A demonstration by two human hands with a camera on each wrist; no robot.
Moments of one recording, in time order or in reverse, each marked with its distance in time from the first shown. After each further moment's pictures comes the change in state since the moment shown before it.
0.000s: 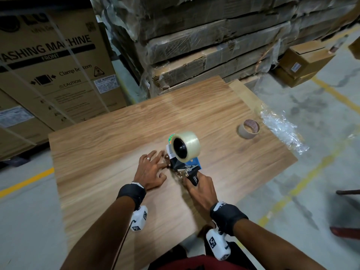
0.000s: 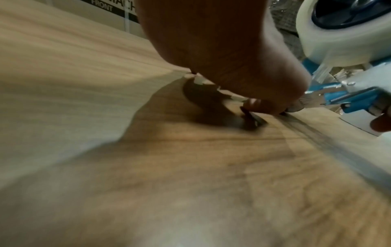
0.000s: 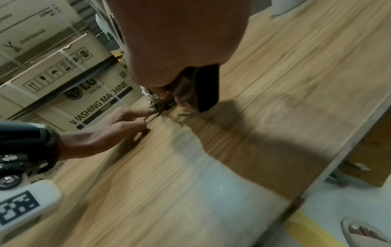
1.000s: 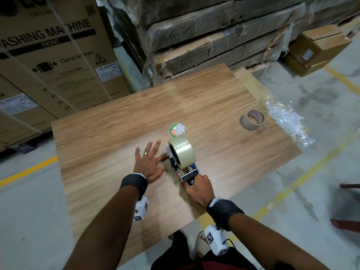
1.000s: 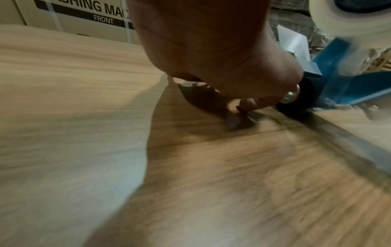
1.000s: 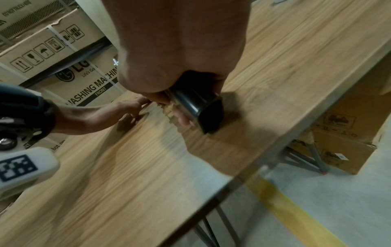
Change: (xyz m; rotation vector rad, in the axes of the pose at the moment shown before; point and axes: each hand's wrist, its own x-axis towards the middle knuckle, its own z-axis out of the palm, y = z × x) left_hand -0.013 0.005 0.009 0.120 -0.184 -0.186; right_hand -0.013 0.021 0.021 -0.202 -0.217 0.103
